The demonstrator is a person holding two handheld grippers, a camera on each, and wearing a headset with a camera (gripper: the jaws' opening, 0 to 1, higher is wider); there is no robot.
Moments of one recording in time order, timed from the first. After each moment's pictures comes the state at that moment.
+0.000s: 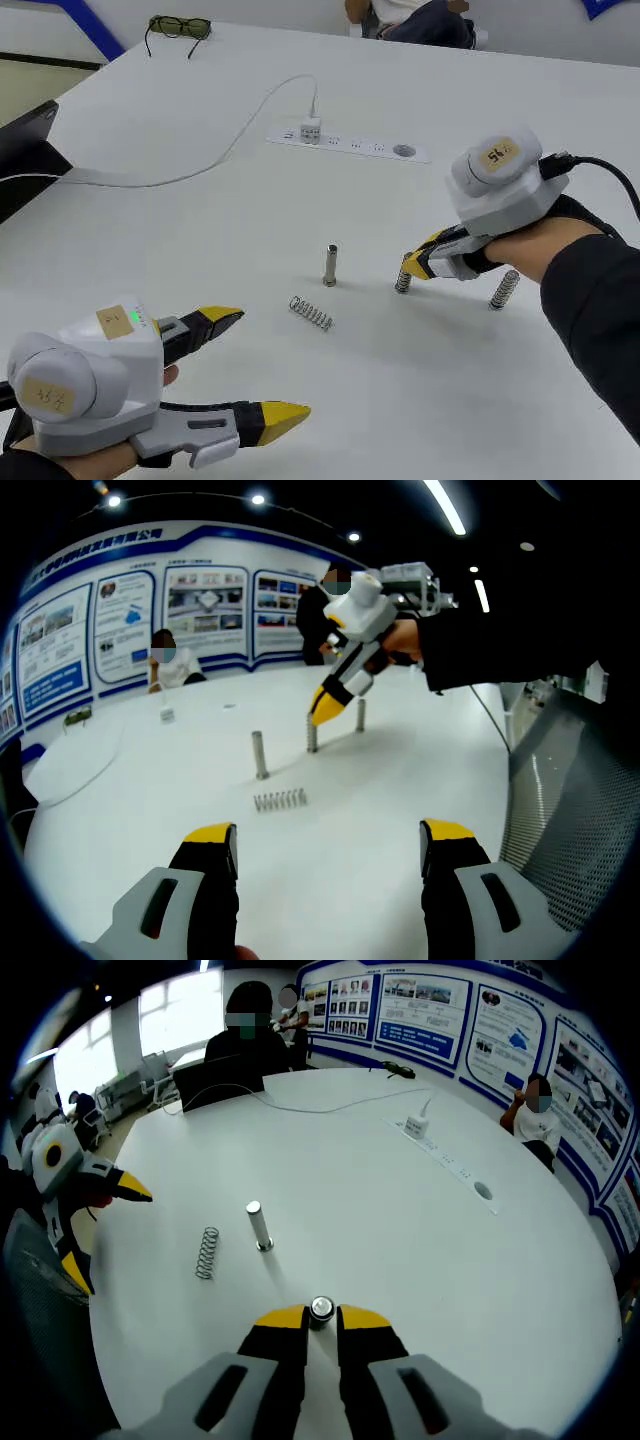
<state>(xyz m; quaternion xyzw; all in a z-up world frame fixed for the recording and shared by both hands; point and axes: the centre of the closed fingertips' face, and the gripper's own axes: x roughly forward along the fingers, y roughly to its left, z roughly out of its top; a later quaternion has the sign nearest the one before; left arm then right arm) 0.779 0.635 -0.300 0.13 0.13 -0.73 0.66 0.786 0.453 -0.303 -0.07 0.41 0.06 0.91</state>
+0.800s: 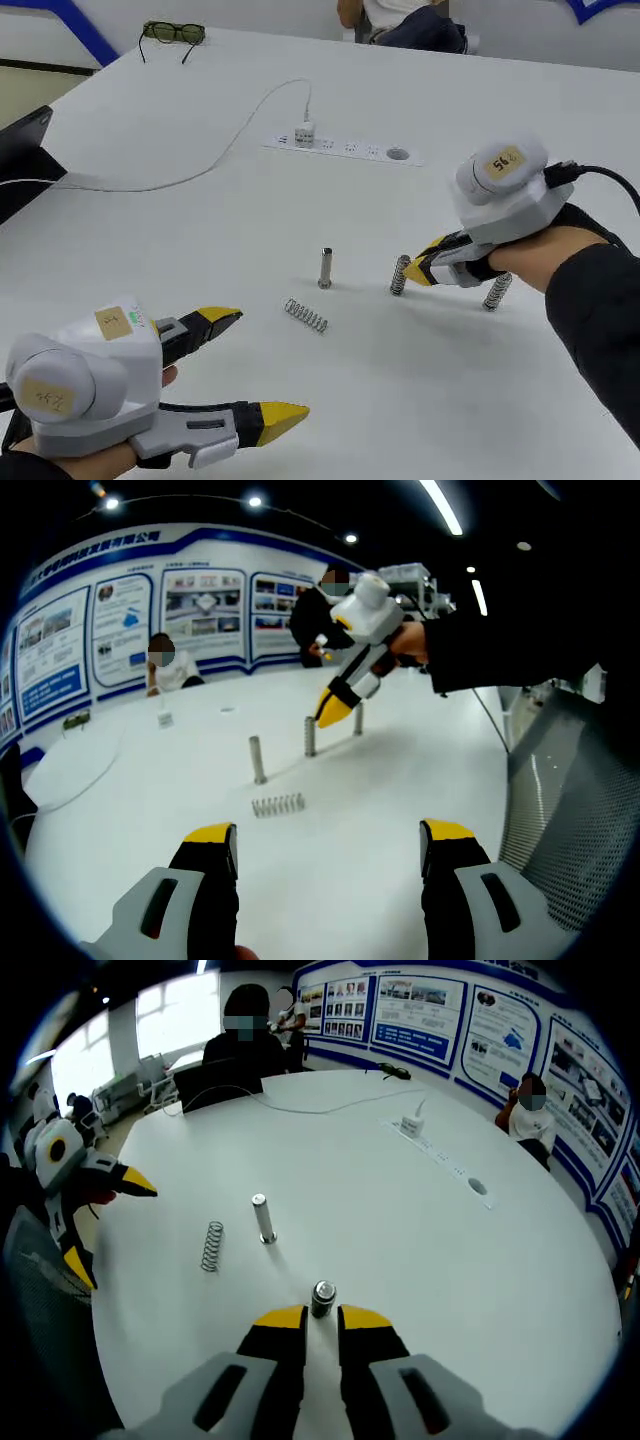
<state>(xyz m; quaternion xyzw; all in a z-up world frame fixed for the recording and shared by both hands) 0.777 0.633 -0.297 0.13 0.13 -0.73 0.66 0.773 0.455 -0.301 -0.07 0.41 0.05 0.91</state>
